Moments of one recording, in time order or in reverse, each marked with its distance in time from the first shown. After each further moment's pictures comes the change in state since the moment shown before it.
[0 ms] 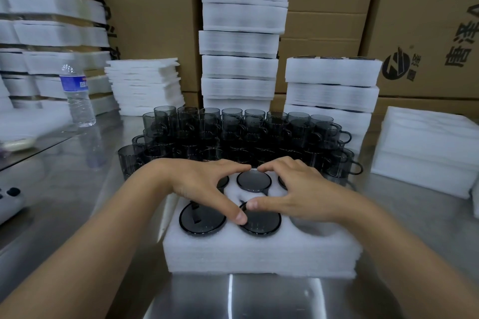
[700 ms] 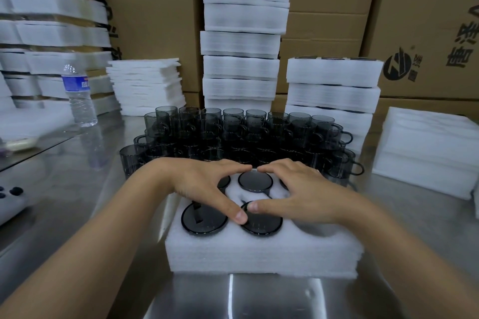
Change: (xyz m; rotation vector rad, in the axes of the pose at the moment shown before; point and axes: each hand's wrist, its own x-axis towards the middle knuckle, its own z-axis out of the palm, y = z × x) left_hand 0.001 -0.007 -0.001 -0.036 0.008 0.036; right_hand 0.003 0.005 0.003 -0.032 0.003 -0.031
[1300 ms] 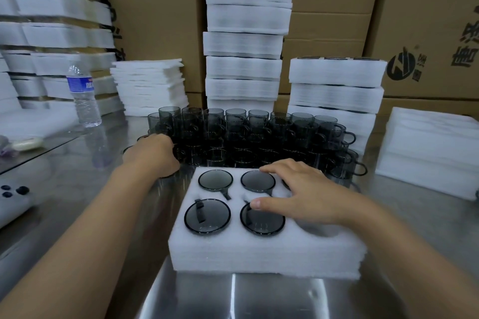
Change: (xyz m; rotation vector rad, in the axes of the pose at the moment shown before) left_hand -0.006 -0.052 -0.016 0.197 0.690 -0.703; right_hand 0.000 0.003 0.002 0.008 0.022 -0.021
